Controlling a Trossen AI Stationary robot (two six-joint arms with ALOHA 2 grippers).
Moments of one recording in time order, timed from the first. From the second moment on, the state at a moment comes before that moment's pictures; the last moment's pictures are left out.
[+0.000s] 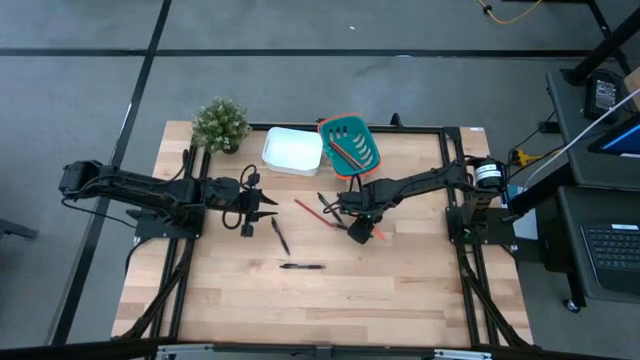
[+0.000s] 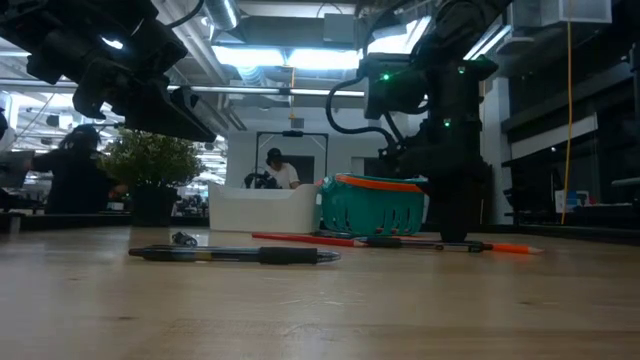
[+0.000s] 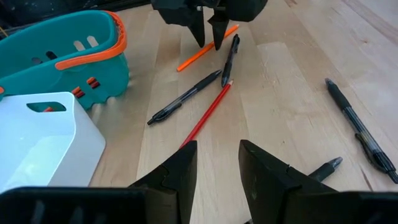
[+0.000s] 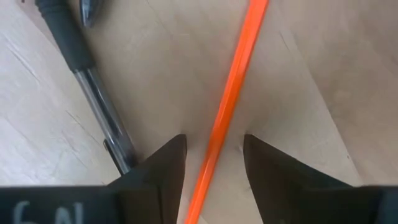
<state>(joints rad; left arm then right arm) 0.03 0.90 0.31 0.10 -0.05 0.19 -0.02 1.87 1.11 -0.76 0.00 0.58</state>
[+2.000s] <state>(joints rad) 0.03 0.90 0.31 0.10 -0.05 0.19 -0.02 1.88 1.14 -0.77 0.00 0.60</state>
